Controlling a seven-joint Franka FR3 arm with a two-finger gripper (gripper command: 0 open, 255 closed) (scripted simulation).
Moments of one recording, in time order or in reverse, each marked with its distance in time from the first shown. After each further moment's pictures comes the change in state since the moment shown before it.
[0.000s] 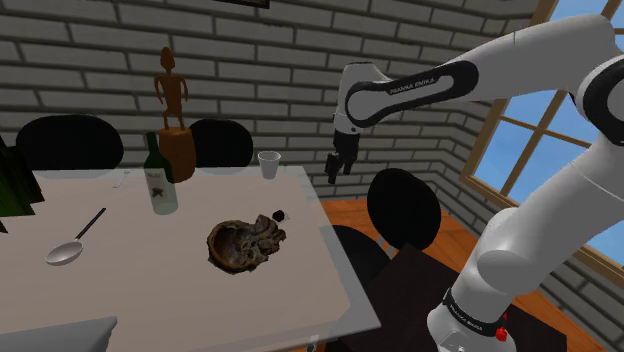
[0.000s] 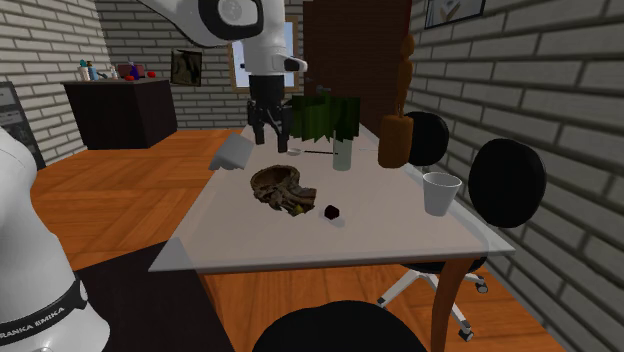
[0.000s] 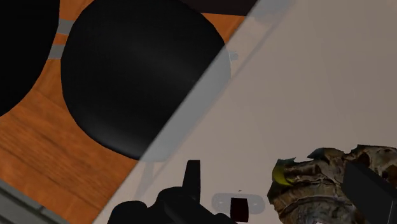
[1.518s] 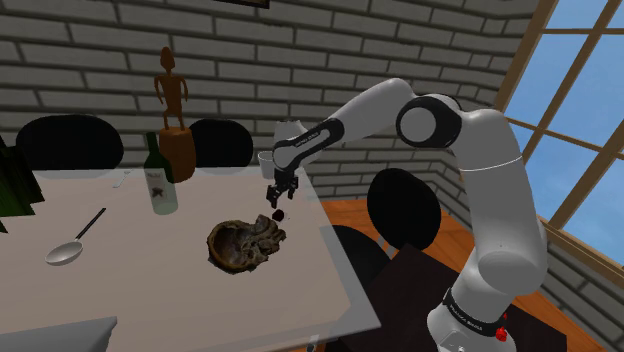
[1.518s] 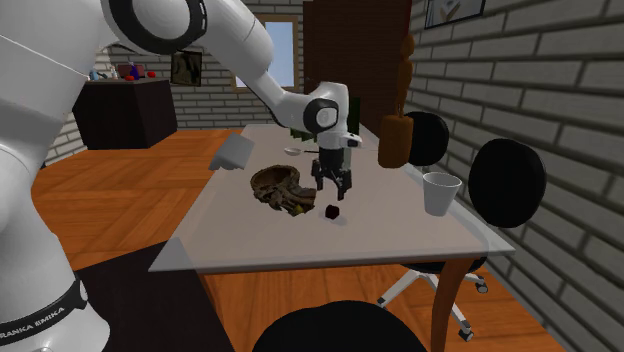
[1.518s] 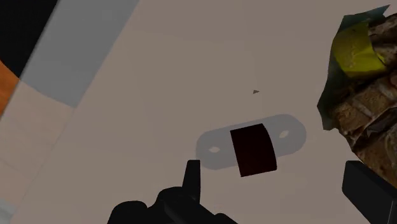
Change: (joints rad) arm 0.031 0.893 0.011 0.642 -0.031 0.252 0.072
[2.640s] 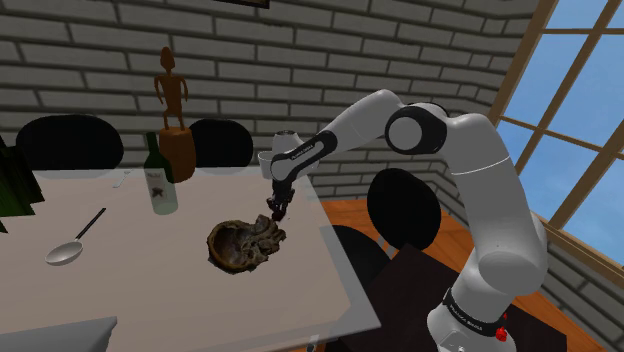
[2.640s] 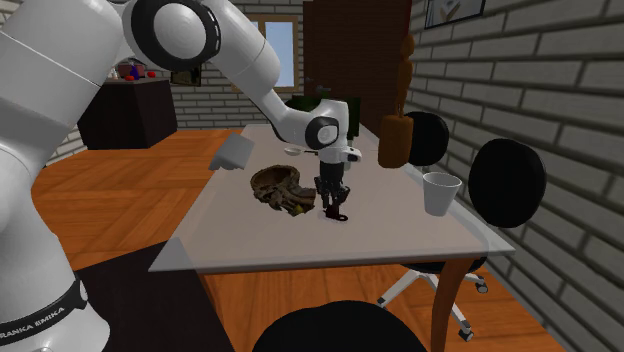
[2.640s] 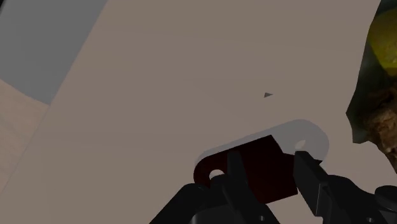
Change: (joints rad) arm 0.005 0.093 -0.003 0.028 -0.004 0.065 0.005
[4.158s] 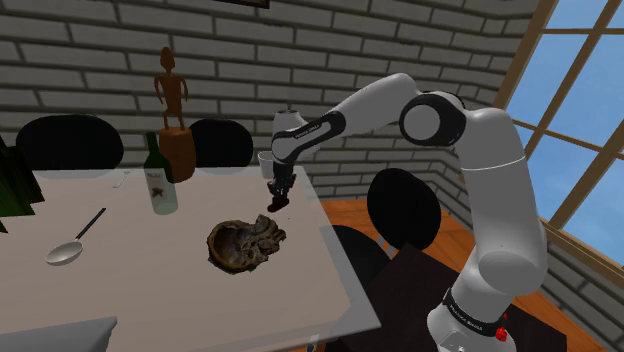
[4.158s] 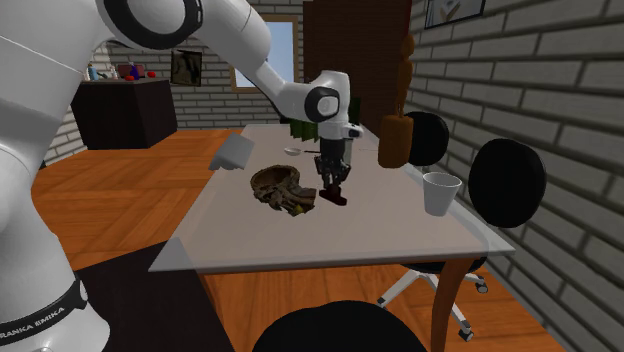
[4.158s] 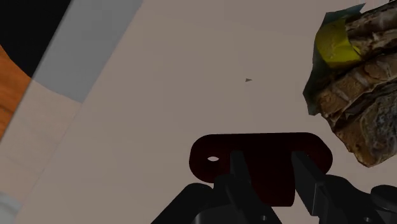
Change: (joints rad) arm -0.003 -0.118 0.005 0.006 0.006 -0.125 -0.002
